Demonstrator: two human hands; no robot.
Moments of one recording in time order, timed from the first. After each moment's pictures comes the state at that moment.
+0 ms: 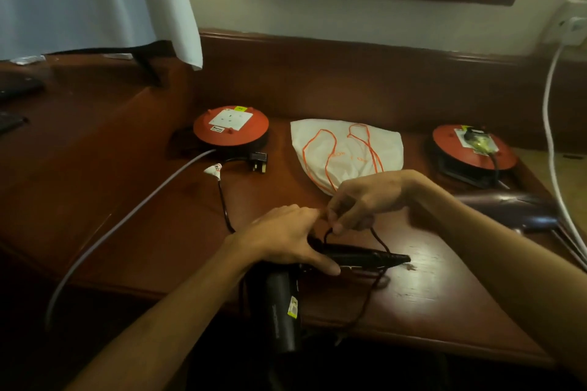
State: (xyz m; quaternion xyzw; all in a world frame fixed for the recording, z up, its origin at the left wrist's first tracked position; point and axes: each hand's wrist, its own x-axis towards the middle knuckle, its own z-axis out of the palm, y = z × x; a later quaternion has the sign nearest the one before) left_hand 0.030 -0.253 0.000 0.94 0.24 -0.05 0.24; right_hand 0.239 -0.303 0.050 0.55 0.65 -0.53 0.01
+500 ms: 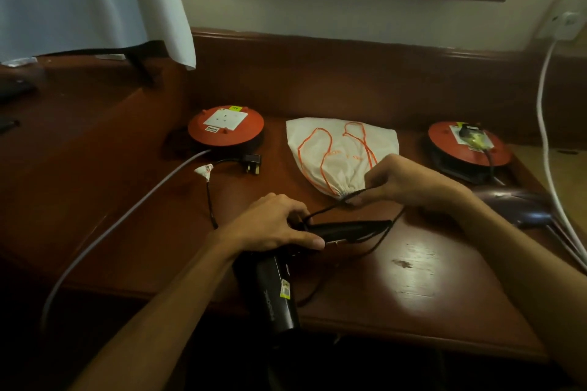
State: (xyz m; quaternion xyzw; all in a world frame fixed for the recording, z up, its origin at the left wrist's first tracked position) left_hand 0.019 -0.239 0.002 0.91 0.25 0.02 0.34; right_hand 0.272 -0.343 0.060 0.69 0.65 -0.27 -0.15
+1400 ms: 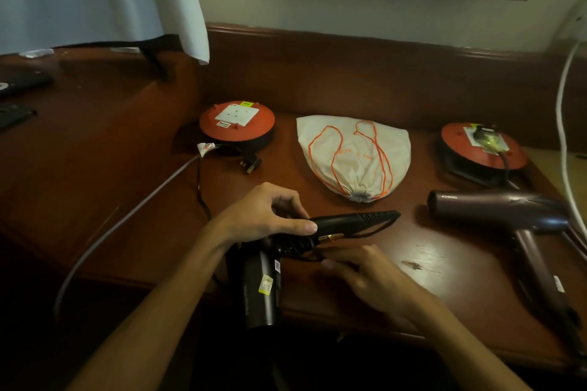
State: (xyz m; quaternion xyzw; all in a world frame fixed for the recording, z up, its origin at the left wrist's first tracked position) left_hand -0.011 -0.231 0.007 0.82 0.24 0.13 0.50; right_hand 0.174 -0.403 -0.035 0.62 0.68 -0.25 -0.29
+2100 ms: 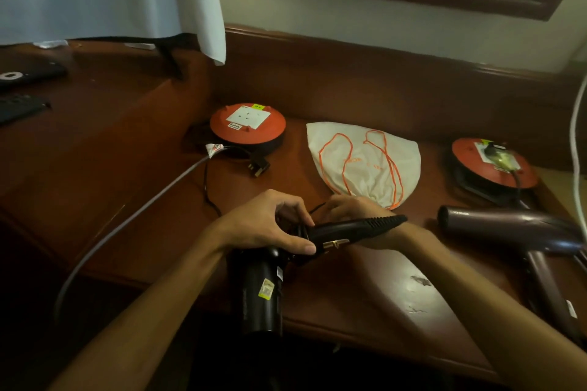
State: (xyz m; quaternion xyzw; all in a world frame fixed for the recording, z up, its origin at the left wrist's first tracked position) left_hand -0.027 -0.220 0.005 0.82 0.22 0.11 0.51; right_hand 0.217 -0.303 -0.011 0.57 0.79 -0.19 -0.14
